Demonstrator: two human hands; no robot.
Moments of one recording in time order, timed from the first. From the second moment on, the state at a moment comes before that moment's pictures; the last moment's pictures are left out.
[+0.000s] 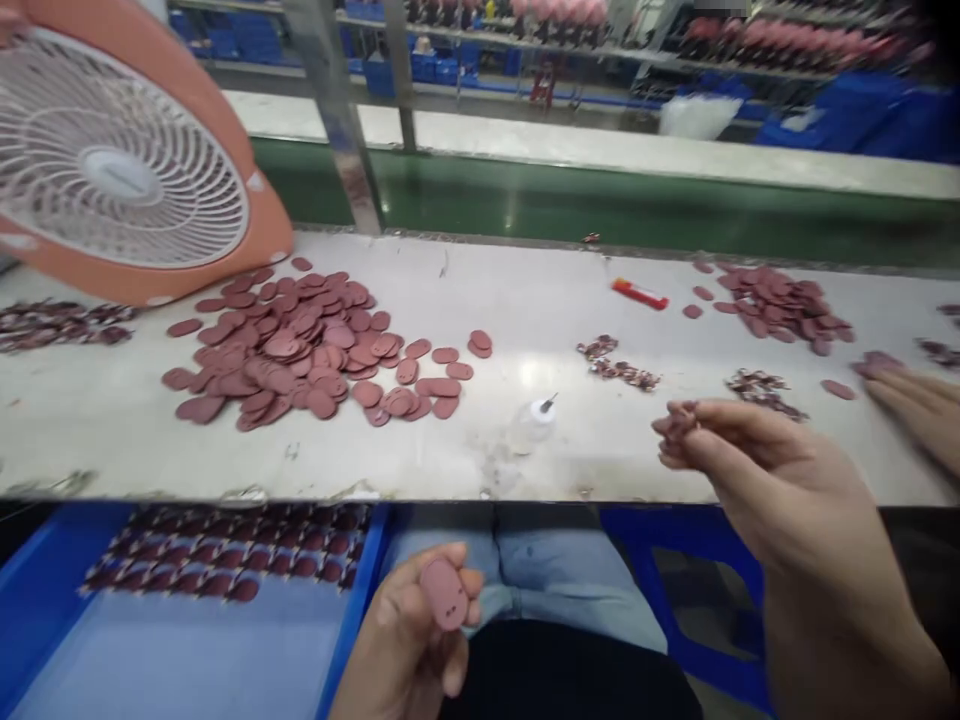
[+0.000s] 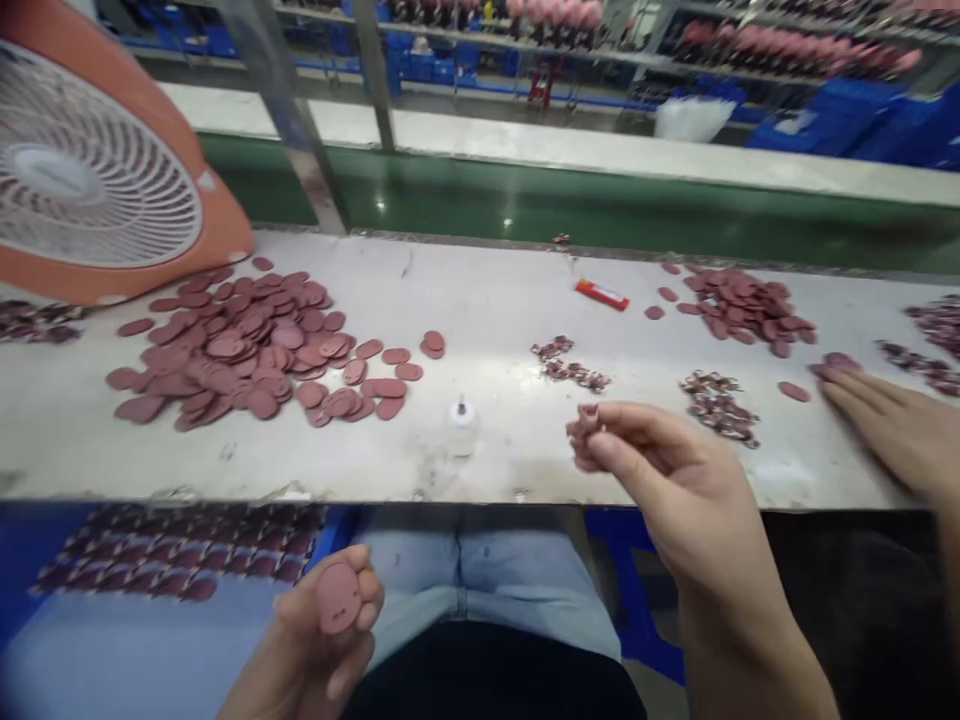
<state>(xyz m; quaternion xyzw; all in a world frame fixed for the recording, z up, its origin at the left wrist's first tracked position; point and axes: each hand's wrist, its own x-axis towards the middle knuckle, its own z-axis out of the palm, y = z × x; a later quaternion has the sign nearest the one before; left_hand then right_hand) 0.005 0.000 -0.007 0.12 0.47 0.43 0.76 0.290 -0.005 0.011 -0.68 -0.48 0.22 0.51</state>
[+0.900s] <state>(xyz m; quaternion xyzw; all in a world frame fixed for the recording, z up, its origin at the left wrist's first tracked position) -0.004 -0.009 -0.017 0.17 0.35 0.36 0.85 0.189 -0.001 0.050 -0.45 -0.75 0.42 0.24</state>
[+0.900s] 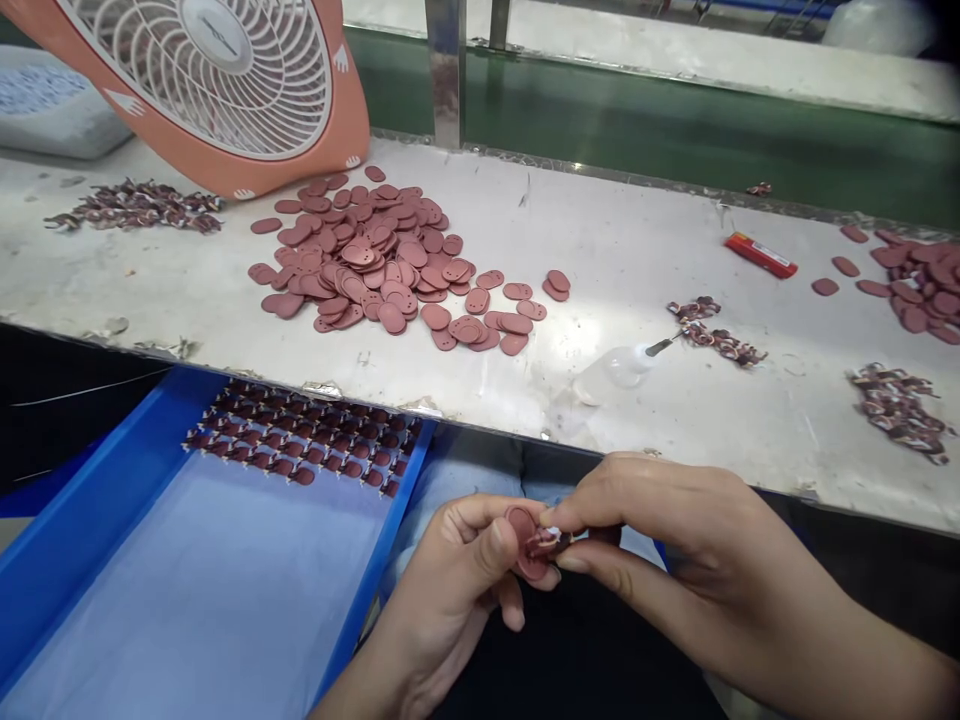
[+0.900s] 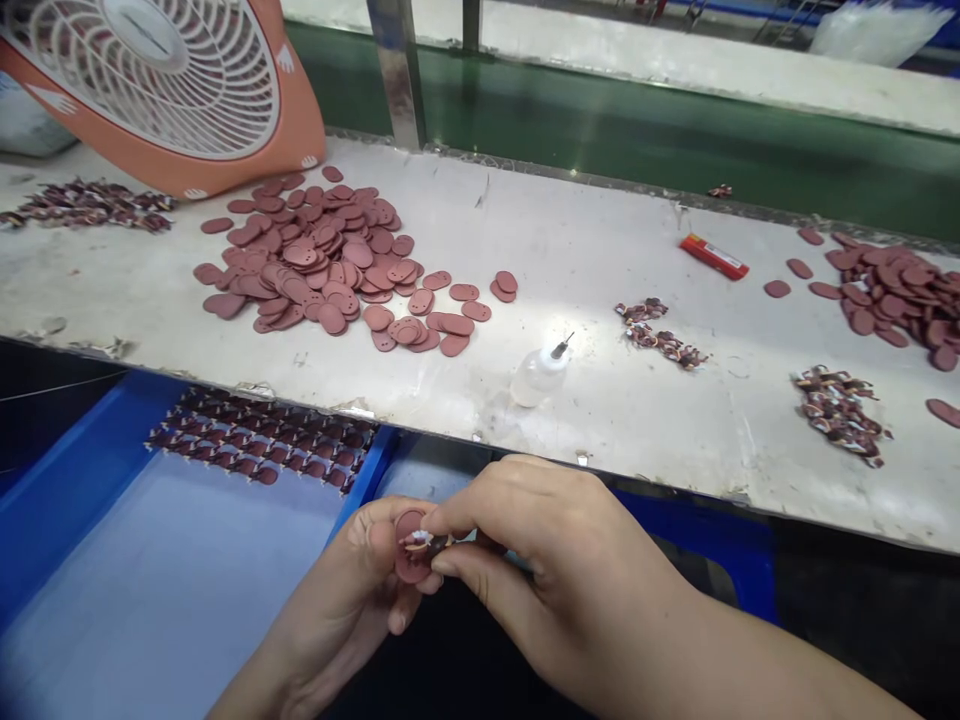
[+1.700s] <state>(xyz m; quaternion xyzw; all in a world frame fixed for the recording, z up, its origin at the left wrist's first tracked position) -0.003 -0.010 -0.013 0.16 0.37 0.36 0.84 0.190 0.013 0.047 -0.39 -0.78 0.42 0.24</state>
